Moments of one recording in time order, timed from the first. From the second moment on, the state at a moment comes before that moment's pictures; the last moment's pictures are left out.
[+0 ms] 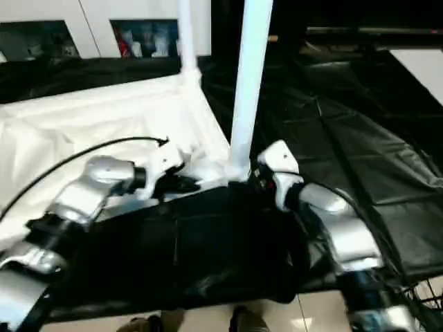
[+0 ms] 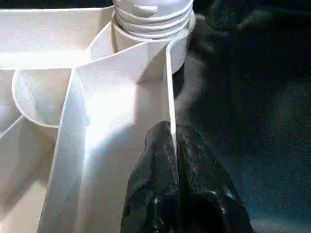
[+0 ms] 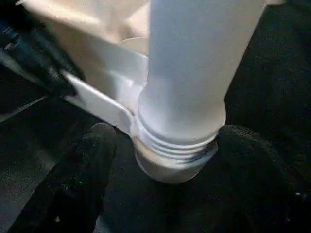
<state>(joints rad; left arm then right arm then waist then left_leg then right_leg) -0.64 0.39 -0.32 0.44 0.01 0.22 -1.17 -0.34 -0.49 0.12 0.05 0.18 0.40 0.82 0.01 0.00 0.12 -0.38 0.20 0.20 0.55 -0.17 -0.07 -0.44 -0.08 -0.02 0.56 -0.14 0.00</state>
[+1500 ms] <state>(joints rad) -0.64 0.37 -0.33 0.42 0.00 0.29 -1.16 -0.35 -0.45 0.14 0.08 0.19 0.39 0.83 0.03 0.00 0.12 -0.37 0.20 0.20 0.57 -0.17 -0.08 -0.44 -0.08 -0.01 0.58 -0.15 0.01</state>
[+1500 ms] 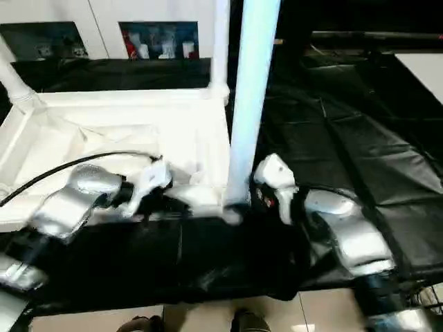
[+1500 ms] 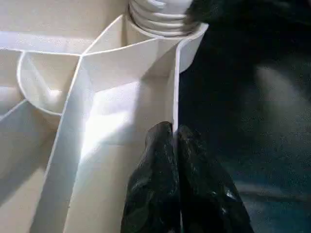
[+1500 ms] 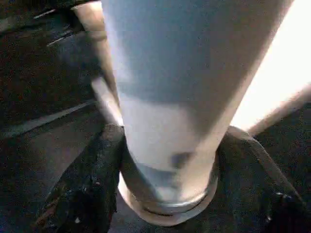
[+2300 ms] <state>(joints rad) -0.83 0.13 -0.31 0.76 0.07 0.28 -0.78 -0.45 -0.04 -0.02 0.25 0.05 0.42 0.11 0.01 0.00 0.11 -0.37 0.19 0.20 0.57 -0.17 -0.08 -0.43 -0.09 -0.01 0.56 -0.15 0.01</state>
